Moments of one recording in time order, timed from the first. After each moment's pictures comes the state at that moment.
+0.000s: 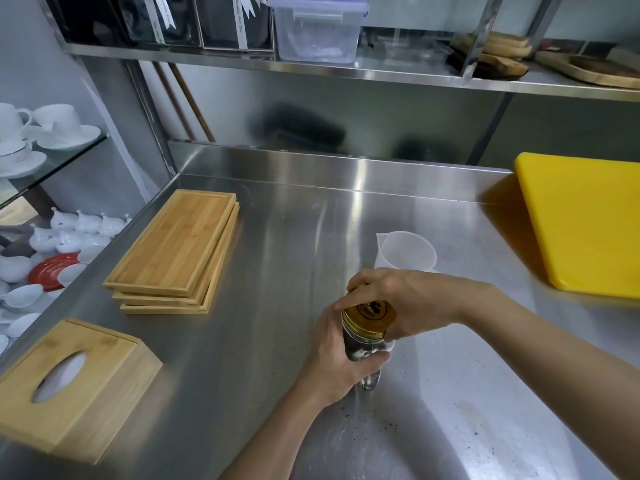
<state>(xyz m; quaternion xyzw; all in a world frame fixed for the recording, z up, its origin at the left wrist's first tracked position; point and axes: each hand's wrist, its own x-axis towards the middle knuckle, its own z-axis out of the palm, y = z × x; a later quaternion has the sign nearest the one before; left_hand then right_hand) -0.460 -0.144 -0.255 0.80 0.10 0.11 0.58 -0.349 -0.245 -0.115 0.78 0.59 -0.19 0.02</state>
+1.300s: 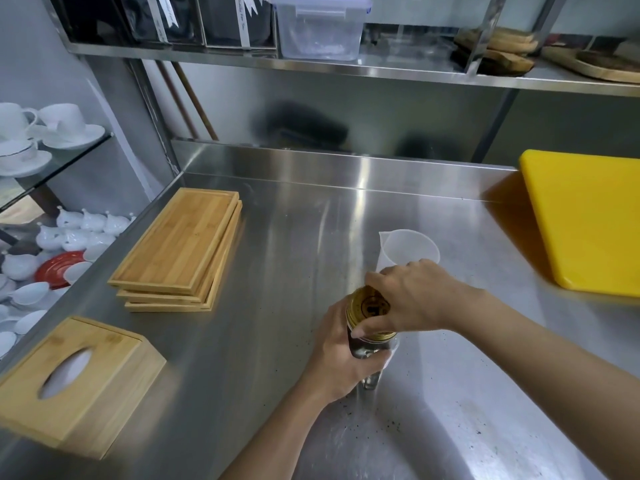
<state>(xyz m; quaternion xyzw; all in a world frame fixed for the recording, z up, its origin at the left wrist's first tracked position) -0.452 -0.146 -0.257 0.77 0.10 0.12 0.62 -0.357 -0.242 -0.124 0.85 0.49 -0.07 0.15</state>
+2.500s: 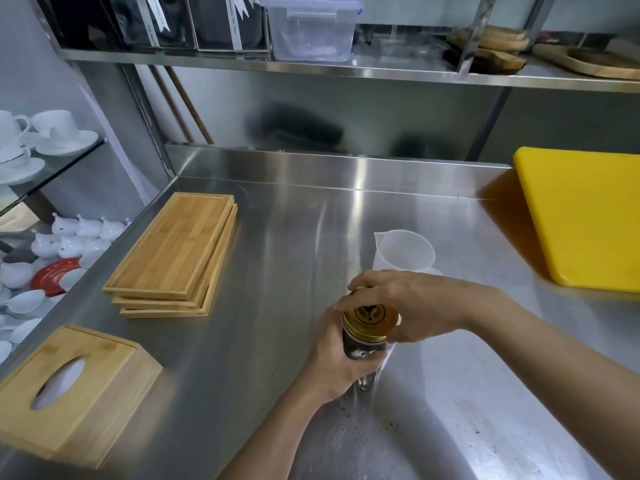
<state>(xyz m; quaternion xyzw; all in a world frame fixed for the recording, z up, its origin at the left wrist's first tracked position) -0.457 -0.146 -0.242 0.77 0.08 0.10 0.62 -0.352 -0.252 -0.115 0.79 0.59 -0.18 0.03</state>
